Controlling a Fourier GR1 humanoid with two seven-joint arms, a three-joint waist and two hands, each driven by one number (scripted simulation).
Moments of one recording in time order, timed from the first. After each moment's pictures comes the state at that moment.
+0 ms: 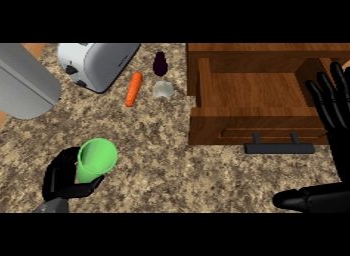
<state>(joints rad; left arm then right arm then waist) -0.25 0.17 0.27 -0.51 0.21 -0.33 -0.95 -0.12 -0.09 -0.07 -2.08 -0.17 0.13 0.20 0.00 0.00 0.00</state>
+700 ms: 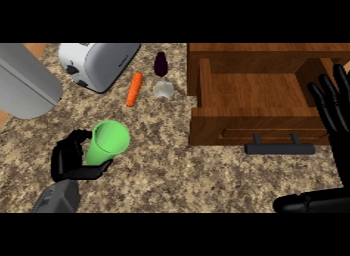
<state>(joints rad) -0.32 0.13 0.26 -0.61 0.22 -0.25 -0.97 -0.10 -0.09 -0.06 -2.11 -0.16 0.12 0.21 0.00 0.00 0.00</state>
